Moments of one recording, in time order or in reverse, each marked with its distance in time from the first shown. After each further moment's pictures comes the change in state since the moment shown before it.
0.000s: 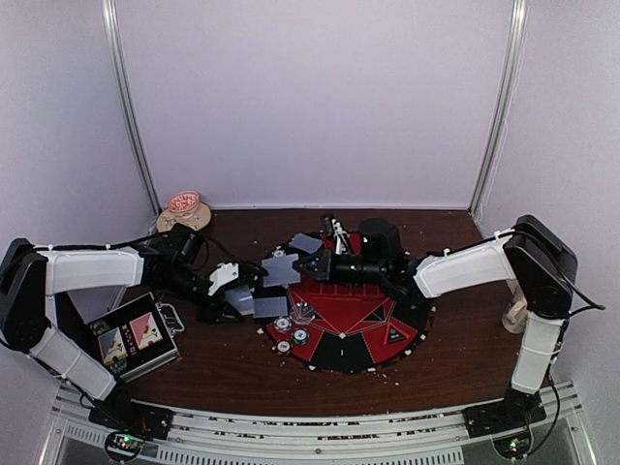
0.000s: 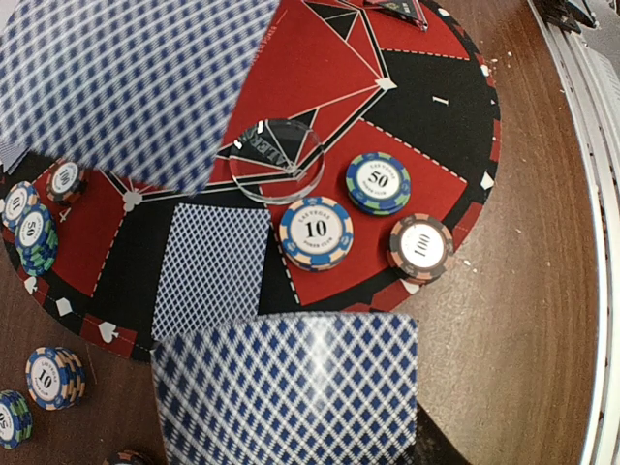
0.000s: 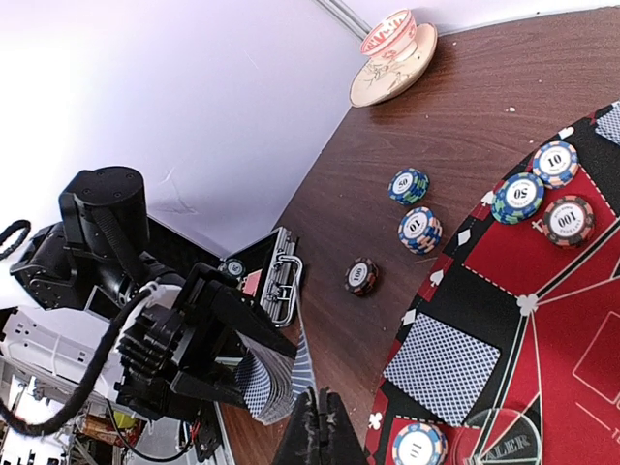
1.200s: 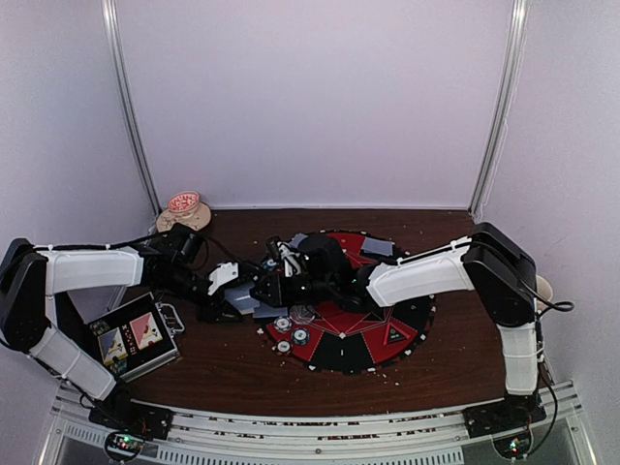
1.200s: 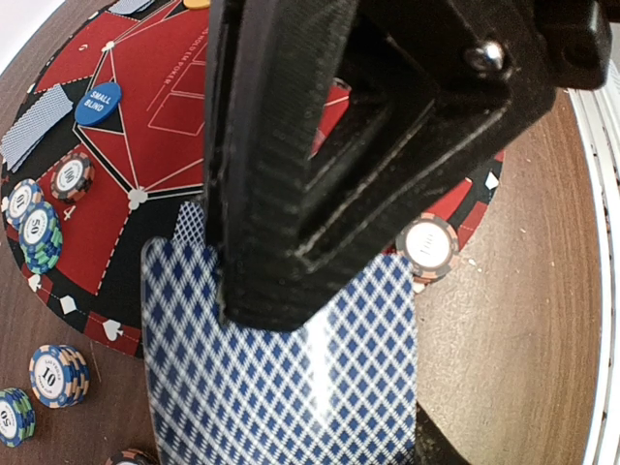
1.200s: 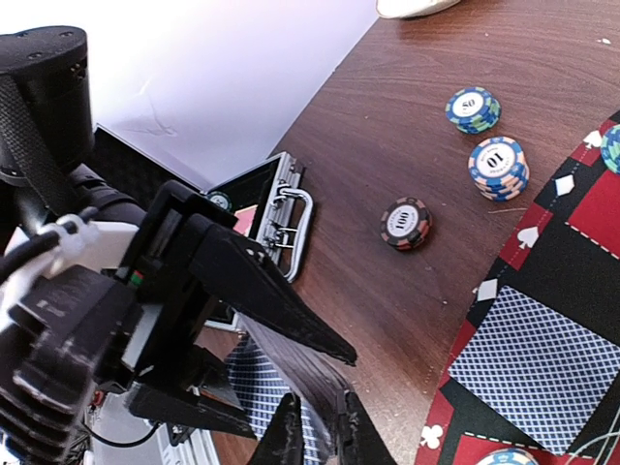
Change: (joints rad) left arm 0.001 0.000 0.000 0.003 -0.005 0.000; right arm 0.166 0.232 0.320 -0.235 0.076 -0.087
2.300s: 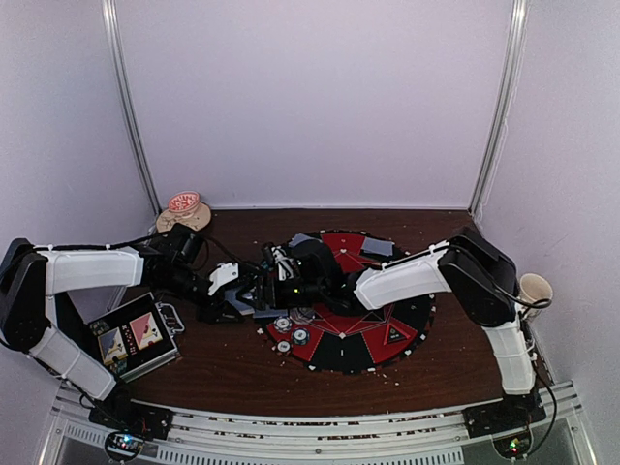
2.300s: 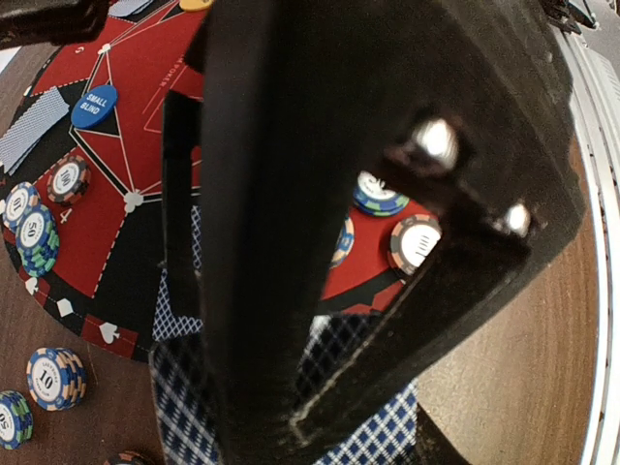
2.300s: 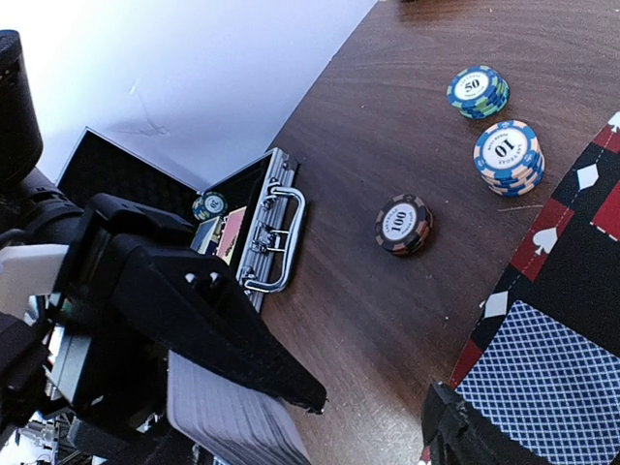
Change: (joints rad) left arm 0.000 0.000 0.000 -0.002 0.007 0.000; right arm -0.003 0.117 0.069 0.066 -0.053 0.045
